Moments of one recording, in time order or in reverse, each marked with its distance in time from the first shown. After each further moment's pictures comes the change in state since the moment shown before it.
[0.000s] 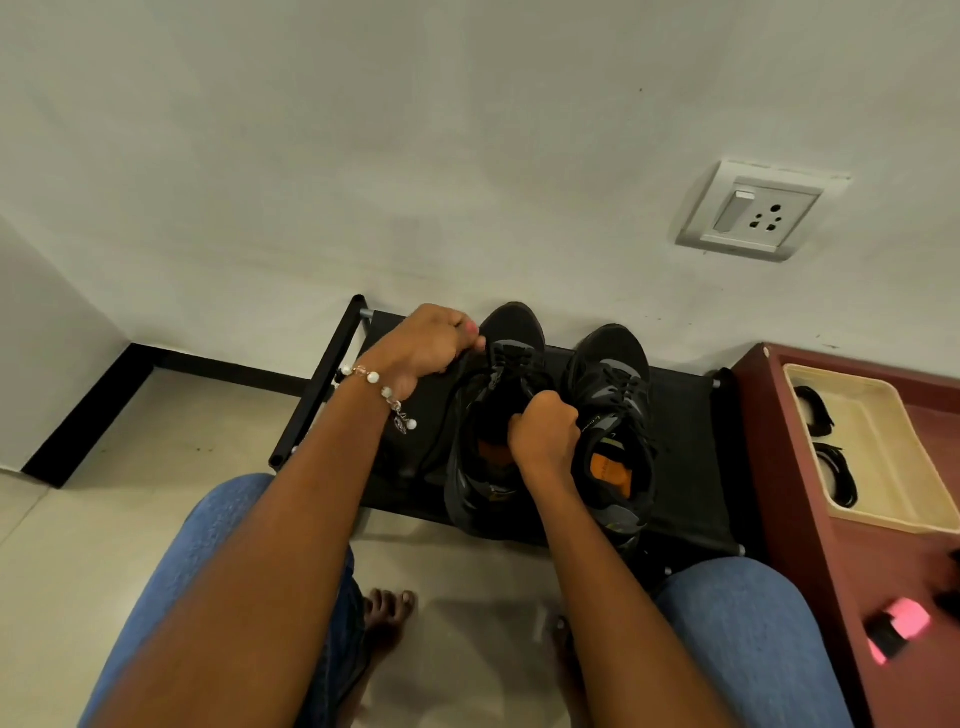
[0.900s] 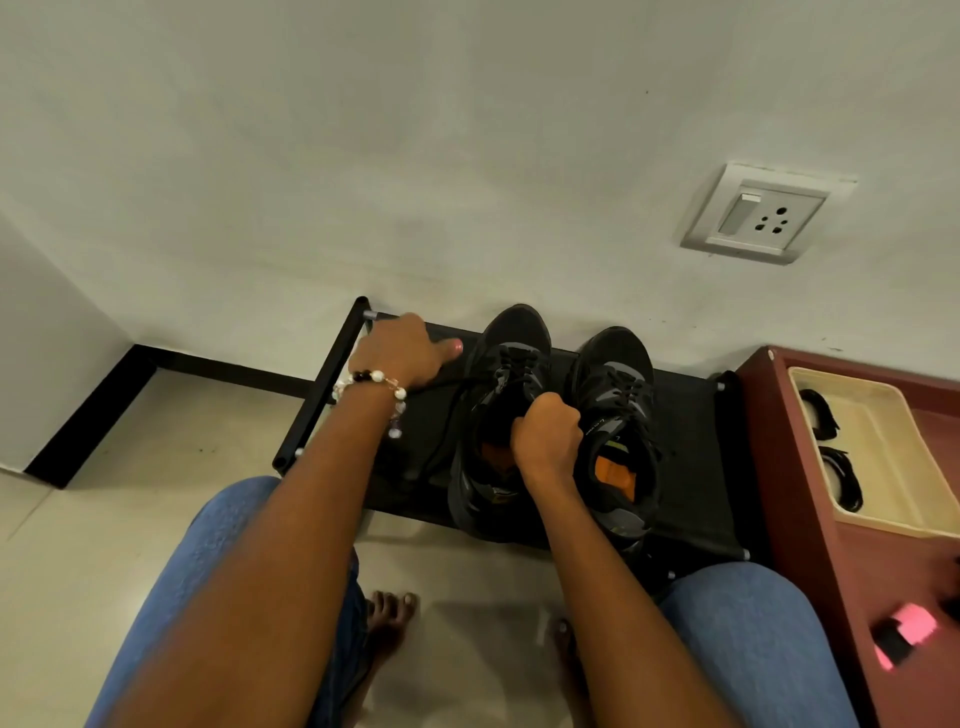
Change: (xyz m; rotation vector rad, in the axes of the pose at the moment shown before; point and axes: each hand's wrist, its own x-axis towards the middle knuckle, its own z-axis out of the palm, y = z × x) left_hand 0.003 -0.017 -0.018 0.656 0.212 -0.147; right_hand -0.003 -0.004 0.001 -0.029 0.011 0.023
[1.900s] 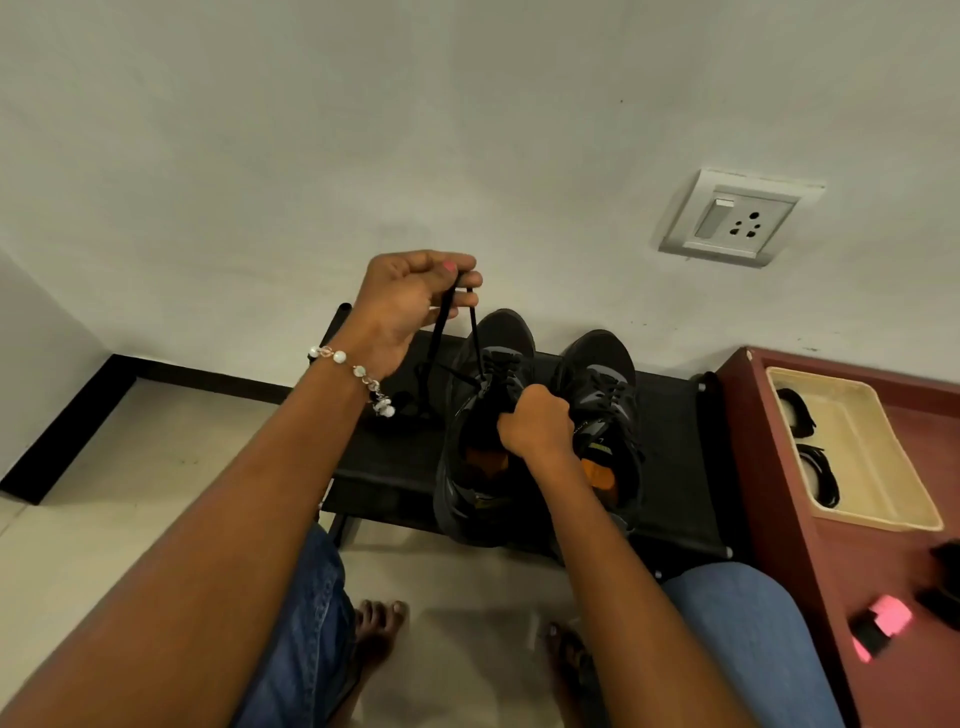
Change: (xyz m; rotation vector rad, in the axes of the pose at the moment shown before) left_hand -0.009 0.037 -0.026 -1.094 -0.026 0.274; right_hand 0.007 -0.007 -0.026 -0.054 -0.203 -0.053
